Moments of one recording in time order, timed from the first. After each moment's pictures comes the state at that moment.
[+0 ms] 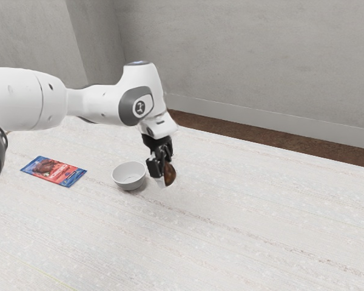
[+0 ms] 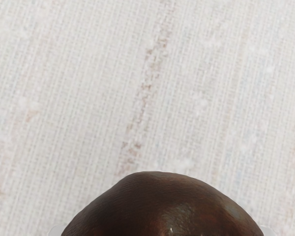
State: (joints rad) arm -0.21 0.38 0.08 -1.73 -0.20 2.03 1.29
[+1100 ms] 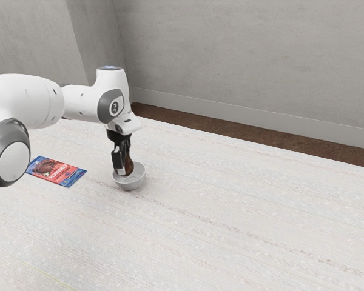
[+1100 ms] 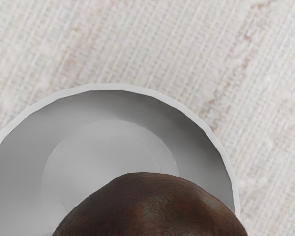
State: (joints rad) arm -0.07 0.56 0.22 -1.57 -0.10 2.01 1.29
